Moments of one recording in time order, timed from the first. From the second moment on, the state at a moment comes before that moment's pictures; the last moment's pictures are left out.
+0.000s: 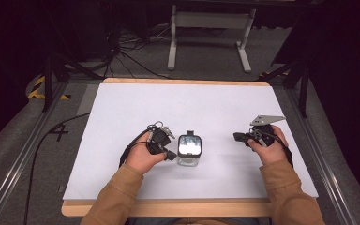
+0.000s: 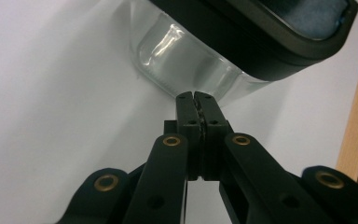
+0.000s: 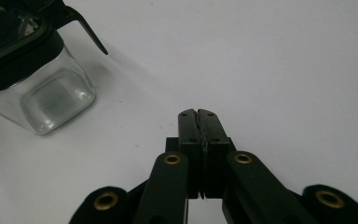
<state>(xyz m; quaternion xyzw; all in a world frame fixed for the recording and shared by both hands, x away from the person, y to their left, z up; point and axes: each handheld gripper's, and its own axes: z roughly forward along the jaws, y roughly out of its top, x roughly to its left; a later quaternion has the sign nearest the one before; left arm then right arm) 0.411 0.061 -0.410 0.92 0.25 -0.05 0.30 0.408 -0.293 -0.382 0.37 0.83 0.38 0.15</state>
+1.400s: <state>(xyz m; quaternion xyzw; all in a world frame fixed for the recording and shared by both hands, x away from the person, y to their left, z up) 0.442 0.060 -0.352 0.84 0.27 0.01 0.48 0.363 -0.311 -0.384 0.39 0.83 0.37 0.16</state>
